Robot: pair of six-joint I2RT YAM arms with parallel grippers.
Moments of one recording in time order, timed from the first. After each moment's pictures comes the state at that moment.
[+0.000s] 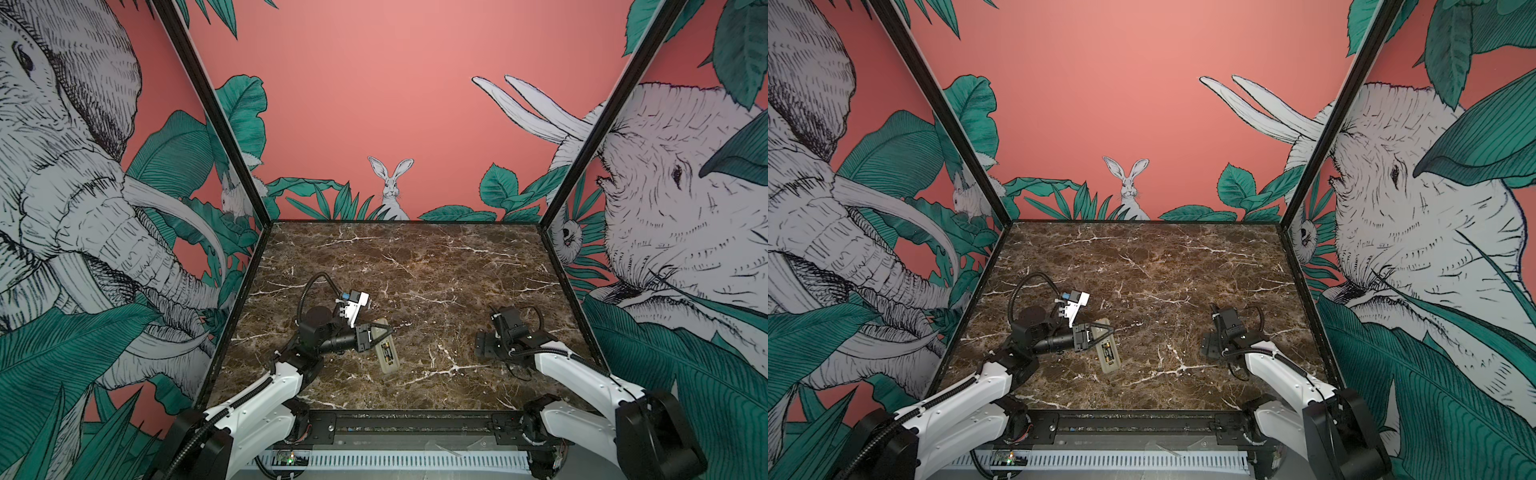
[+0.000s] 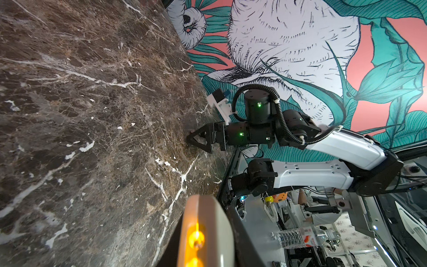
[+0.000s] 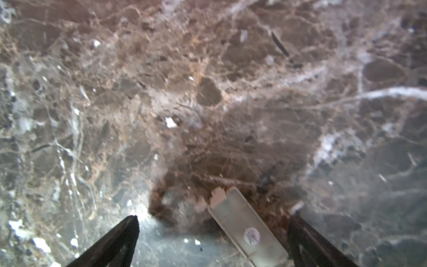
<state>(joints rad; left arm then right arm) -0.51 0.94 0.27 0.44 0.82 -0.81 0.38 1.13 0.46 -0.52 0.10 0.53</state>
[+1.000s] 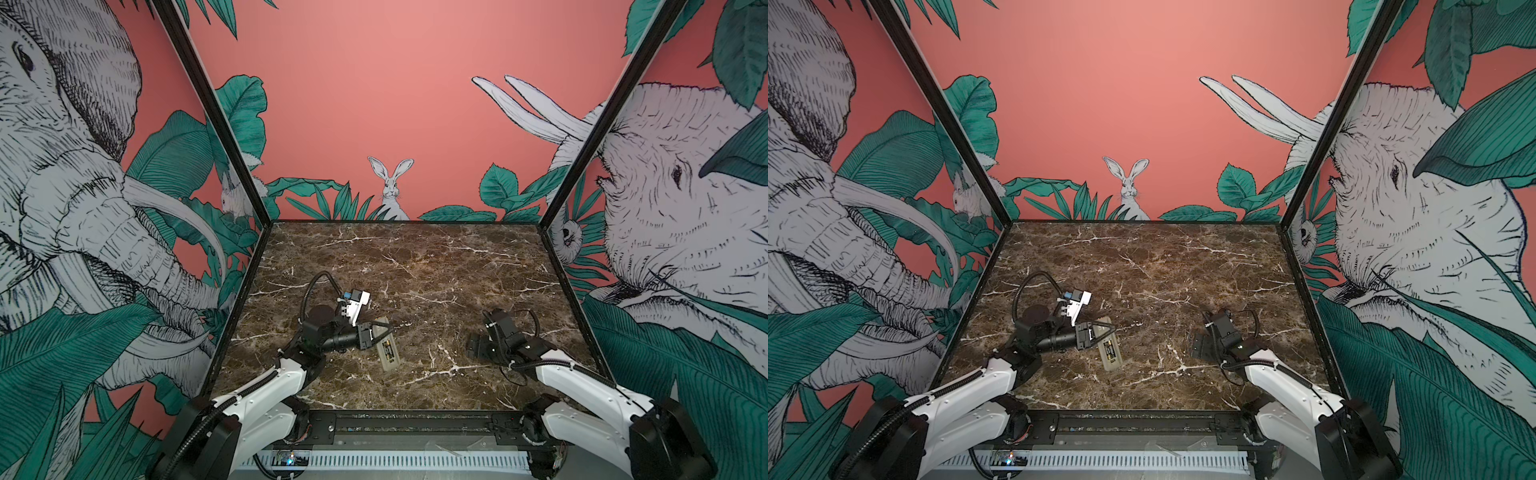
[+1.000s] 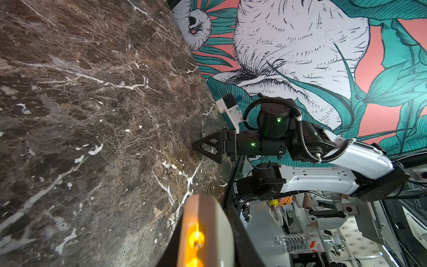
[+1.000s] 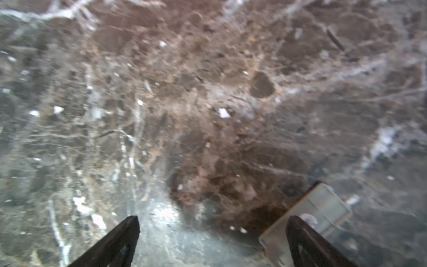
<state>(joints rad) -0.51 1.01 0.27 0.49 0.80 -0.79 0.49 1.03 0.42 -0.51 0.11 0.65</state>
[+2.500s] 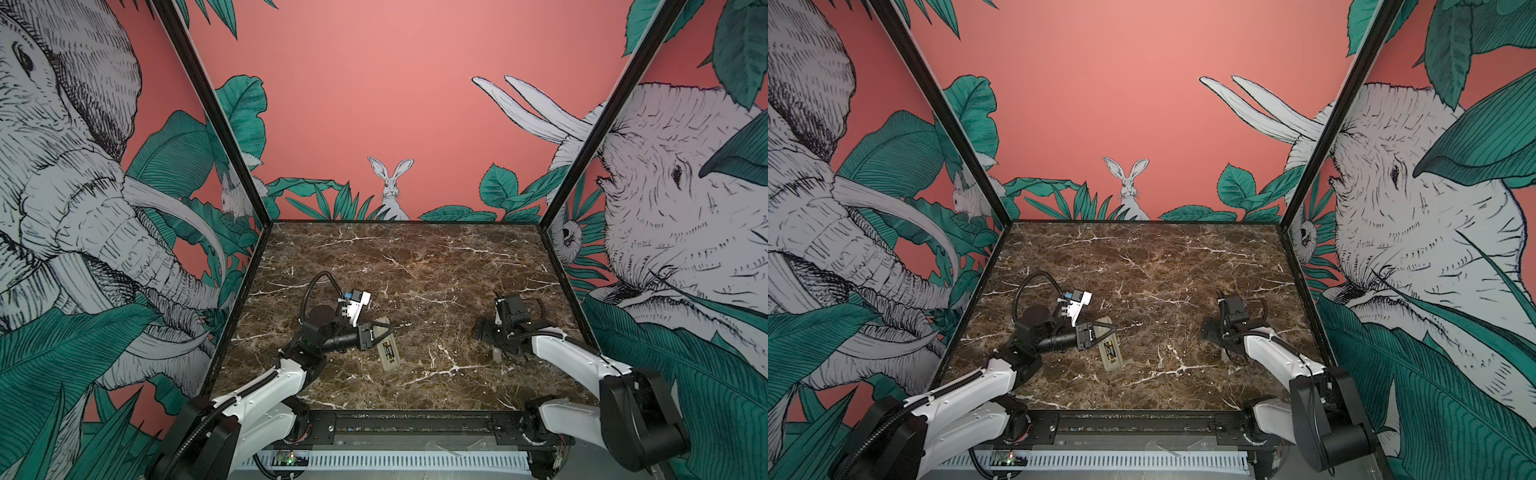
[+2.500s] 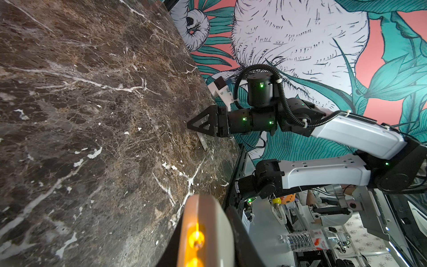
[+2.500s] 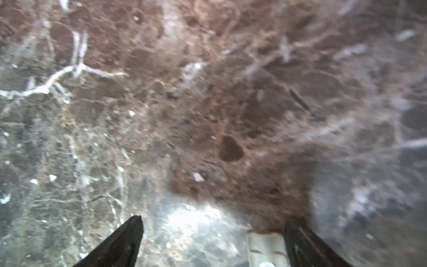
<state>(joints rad) -0.53 1.01 0.27 0.49 0.80 -0.76 0.29 1.25 0.54 -0.41 -0.06 0.57</state>
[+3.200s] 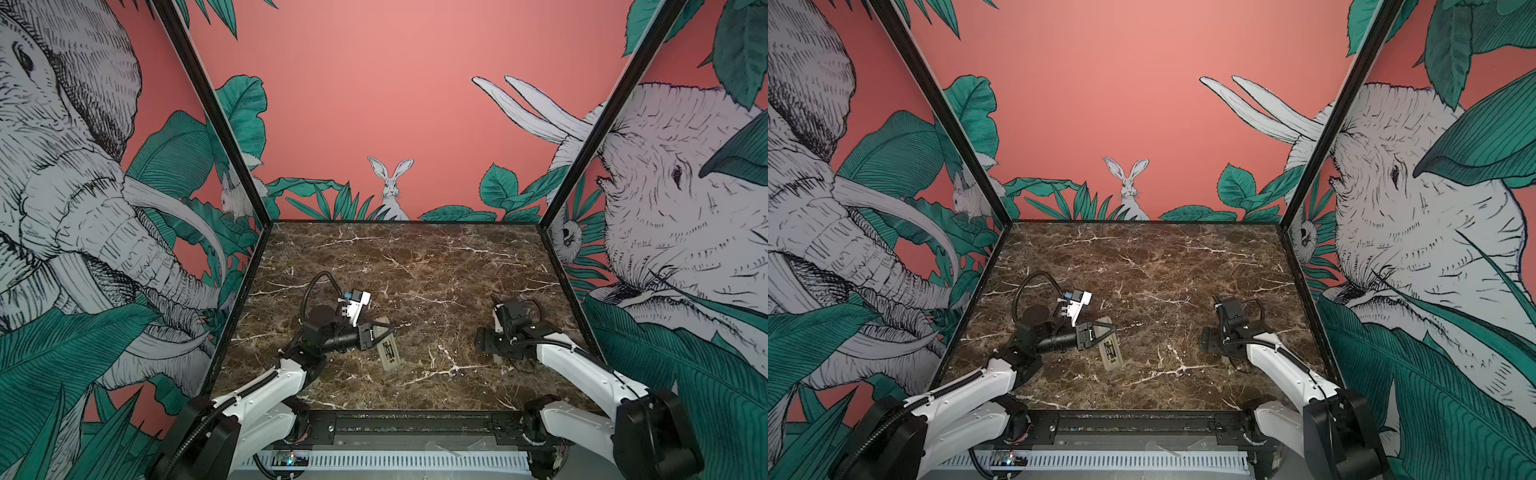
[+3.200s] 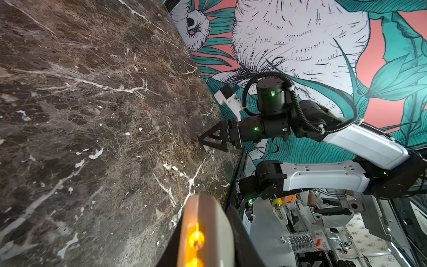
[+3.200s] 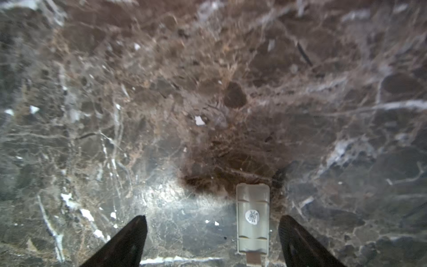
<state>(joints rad) -0.53 1.01 0.27 0.49 0.80 -0.76 0.34 1.14 0.54 -0.65 -0.01 0.47</state>
